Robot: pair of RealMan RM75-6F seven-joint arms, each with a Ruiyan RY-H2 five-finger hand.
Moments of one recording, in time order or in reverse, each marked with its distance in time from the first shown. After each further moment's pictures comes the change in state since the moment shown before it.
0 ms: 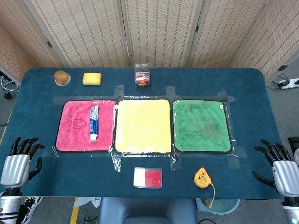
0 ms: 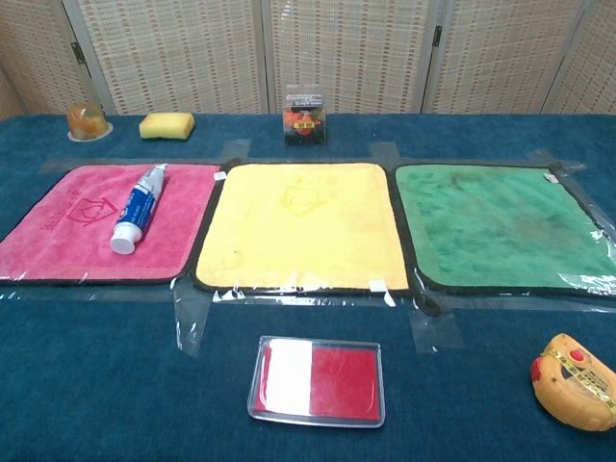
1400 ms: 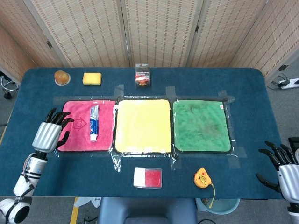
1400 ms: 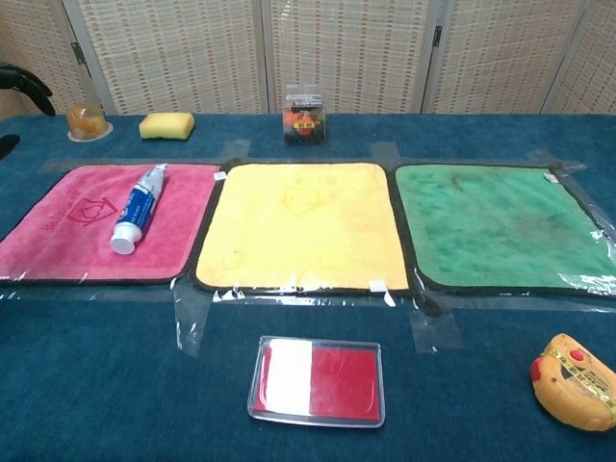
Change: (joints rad) left arm -0.330 -0.112 -0.130 0.267 0.004 -0.301 -0.076; right arm -0.038 0.033 -0.013 -0.016 -0.061 0.083 0.015
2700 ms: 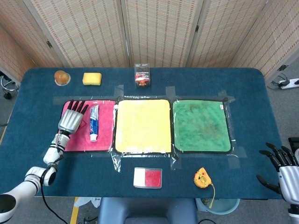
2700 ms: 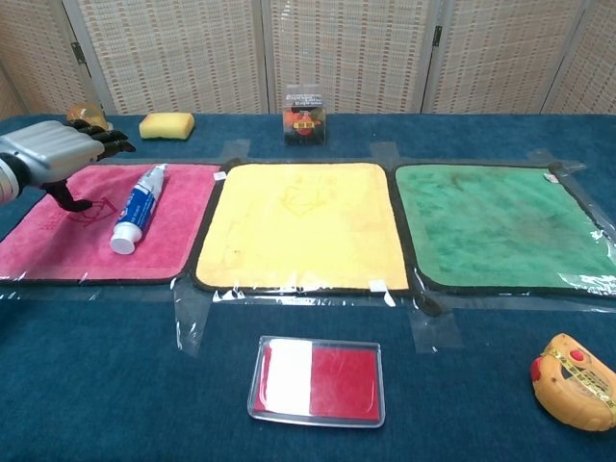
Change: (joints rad) left arm -0.305 -0.405 0.047 0.742 -0.134 -0.378 0.139; right arm -0.011 0.000 -0.005 -0.005 0.008 -0.010 -0.010
